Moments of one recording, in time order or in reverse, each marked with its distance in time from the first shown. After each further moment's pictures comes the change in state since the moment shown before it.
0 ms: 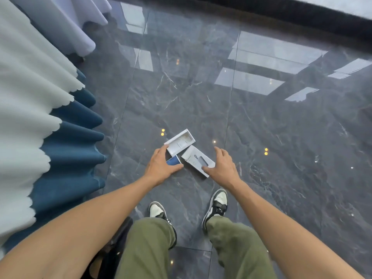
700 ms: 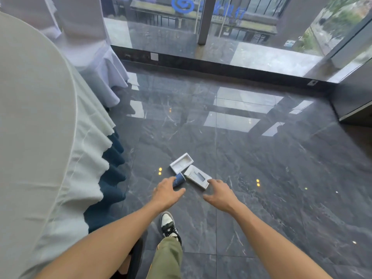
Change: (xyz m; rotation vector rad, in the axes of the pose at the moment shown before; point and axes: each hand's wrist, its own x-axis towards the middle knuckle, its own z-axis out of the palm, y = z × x) left_hand -0.312 0.008 -0.086 0.145 0.003 0.113; right_hand -0.313 -0.063 -0.020 -0.051 -0.037 -0.024
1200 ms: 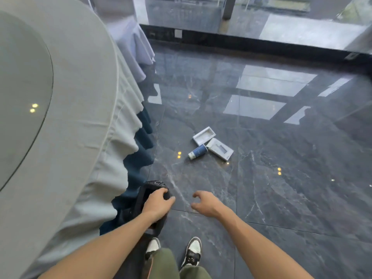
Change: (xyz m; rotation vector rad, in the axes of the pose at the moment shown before) left_hand -0.160 -0.187 0.042 -0.038 -0.009 -0.255; right_hand -0.106 -0.042 0.212 0.040 -0.277 -0.120
